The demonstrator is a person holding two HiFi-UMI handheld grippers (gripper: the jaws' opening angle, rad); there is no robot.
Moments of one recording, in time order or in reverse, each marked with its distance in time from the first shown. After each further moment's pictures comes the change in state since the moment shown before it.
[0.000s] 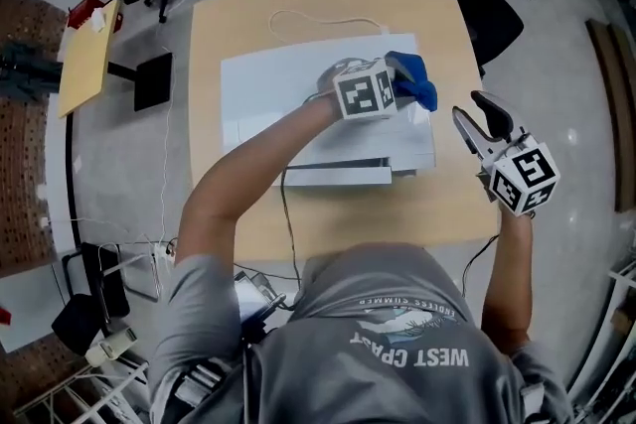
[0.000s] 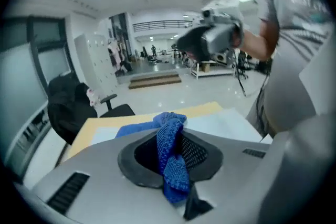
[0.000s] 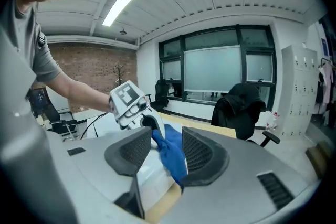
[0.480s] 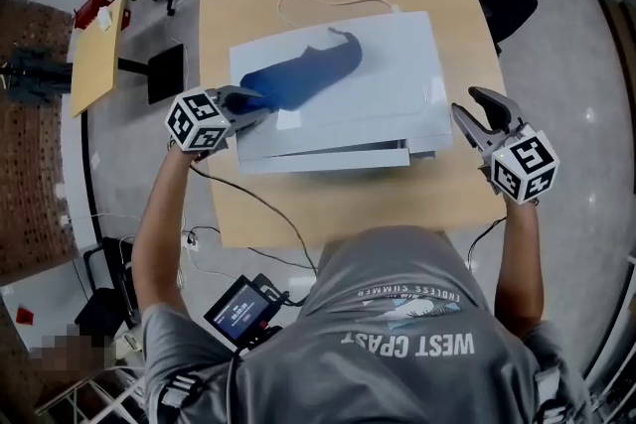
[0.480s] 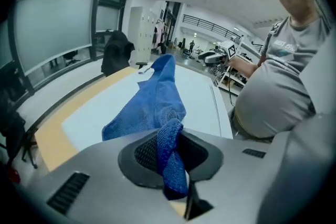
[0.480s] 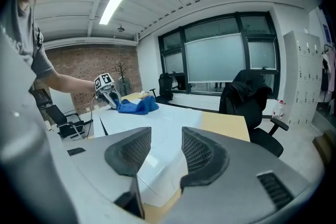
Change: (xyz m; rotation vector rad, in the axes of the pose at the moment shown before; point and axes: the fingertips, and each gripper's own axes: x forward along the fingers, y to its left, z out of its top) left arm -0.229 -0.065 -0.220 -0.554 0.074 0.080; right arm 0.016 0.026 -0.041 0.051 0.069 0.053
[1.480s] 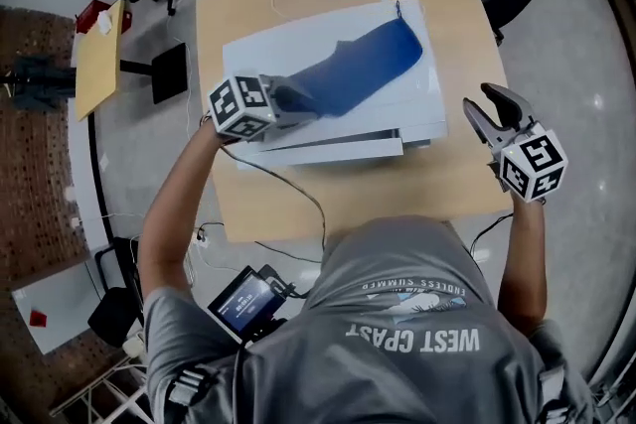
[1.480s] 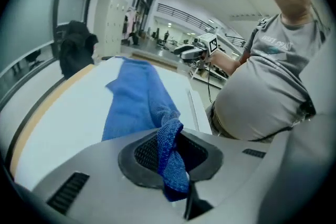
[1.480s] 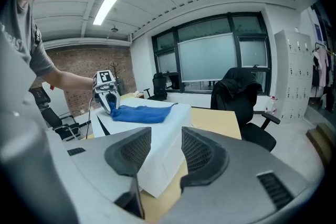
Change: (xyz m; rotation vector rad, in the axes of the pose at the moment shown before) left arm 0.072 -0.077 0.061 0.167 0.108 -0.268; right arm -0.031 -0.021 -0.021 0.041 0.005 -0.058
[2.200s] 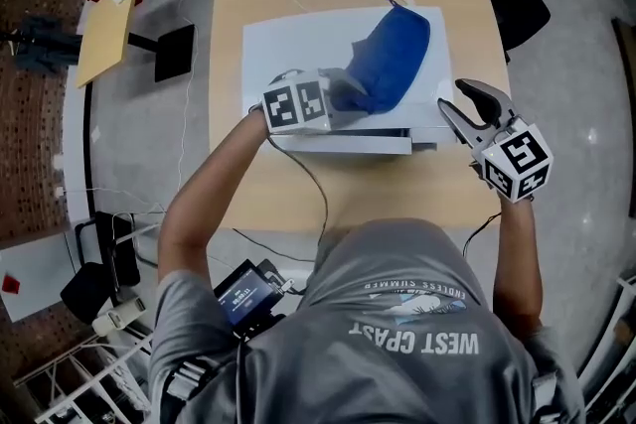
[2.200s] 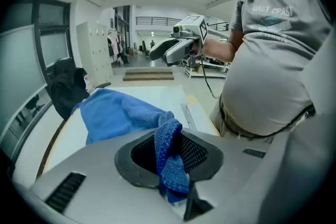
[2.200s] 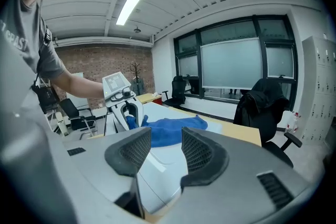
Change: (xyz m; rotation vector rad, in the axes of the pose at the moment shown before) left arm 0.041 -0.023 0.053 0.290 -0.075 0.110; right arm 0.039 0.071 0.043 -0.139 -0.036 0.191
